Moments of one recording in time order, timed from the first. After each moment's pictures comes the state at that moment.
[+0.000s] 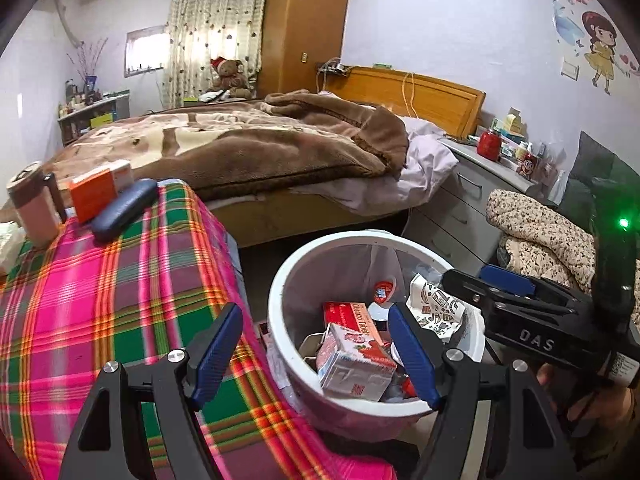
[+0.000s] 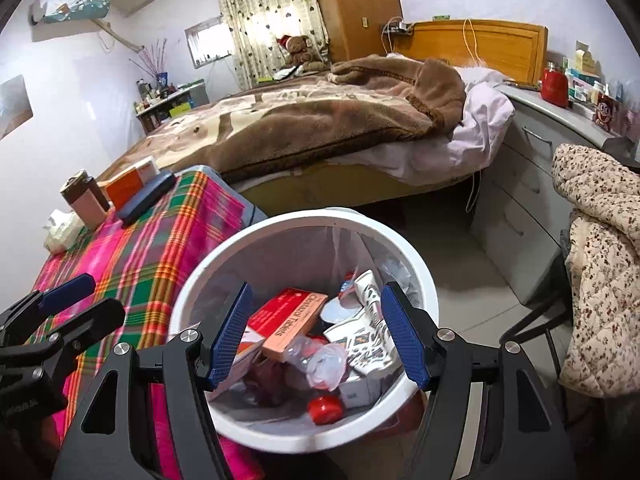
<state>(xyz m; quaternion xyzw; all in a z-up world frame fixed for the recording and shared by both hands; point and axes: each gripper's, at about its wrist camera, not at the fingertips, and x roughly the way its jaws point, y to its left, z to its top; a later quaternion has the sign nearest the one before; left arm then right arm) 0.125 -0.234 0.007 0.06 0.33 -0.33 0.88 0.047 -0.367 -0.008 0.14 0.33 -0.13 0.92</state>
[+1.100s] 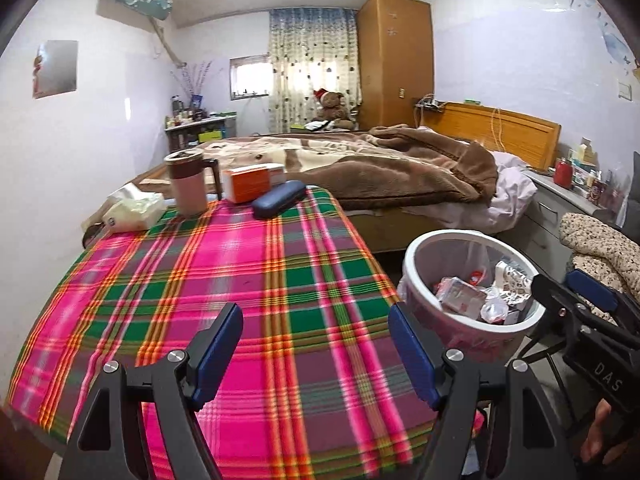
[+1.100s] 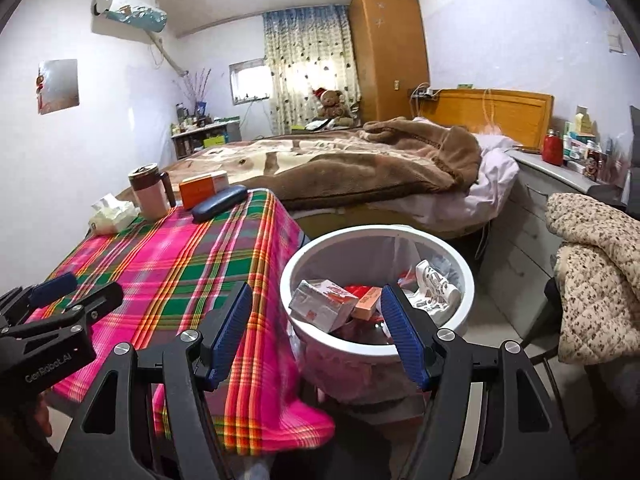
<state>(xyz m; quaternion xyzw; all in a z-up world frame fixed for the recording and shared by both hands) 0.030 -0.098 0.015 0.05 0.27 -0.14 0.95 -0.015 -0.259 0.002 0.07 0.24 -0.12 0.96</state>
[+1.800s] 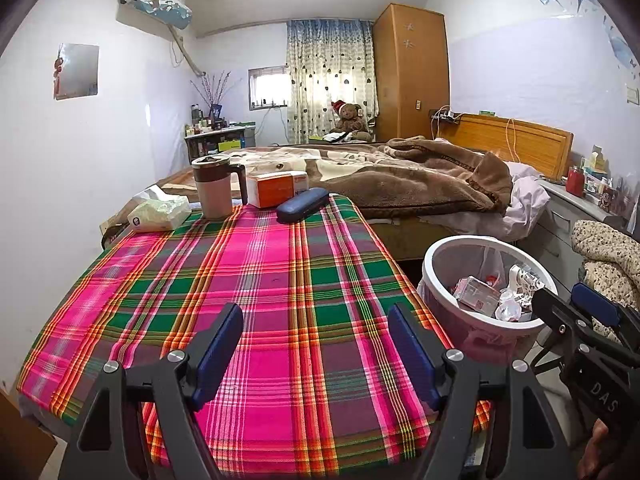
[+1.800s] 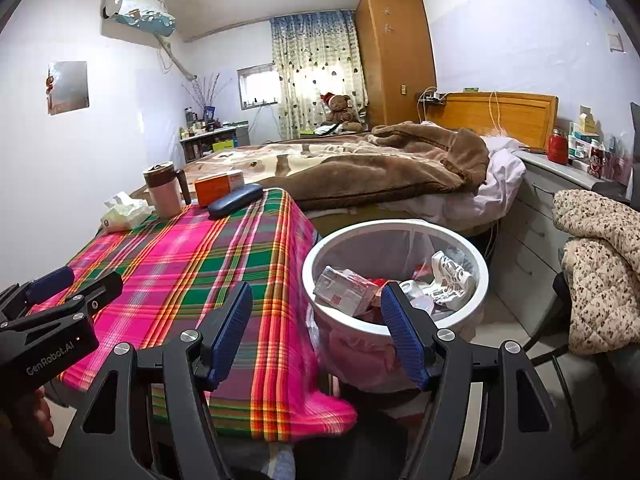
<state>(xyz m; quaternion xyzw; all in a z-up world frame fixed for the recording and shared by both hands) 0.015 -0.082 0.013 0.05 0.25 -0.12 0.96 -0.023 -0.238 -0.004 0.07 0.23 -0.11 0.96</state>
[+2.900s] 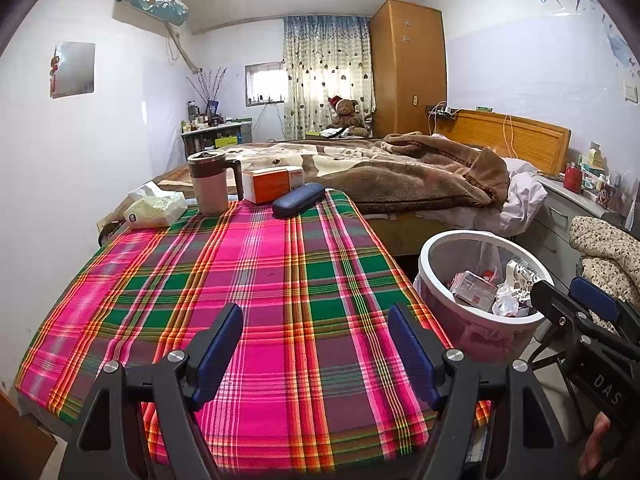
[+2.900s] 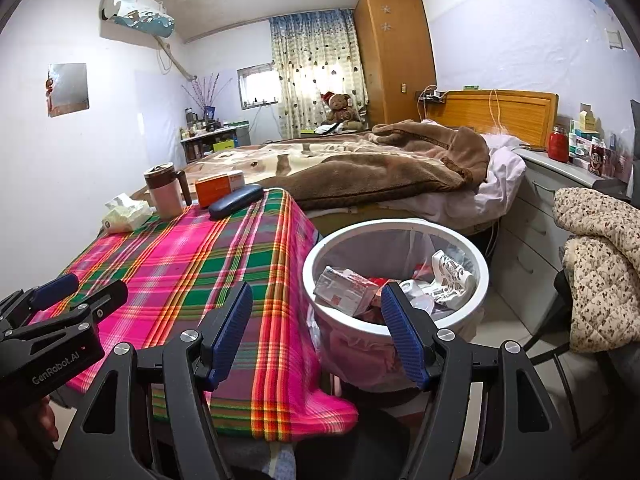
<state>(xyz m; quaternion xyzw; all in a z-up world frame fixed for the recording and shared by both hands) 0.014 -0.084 0.010 0.05 0.26 -0.12 0.96 -0.023 -0.237 -0.004 0.07 0.23 -0.11 0.96</state>
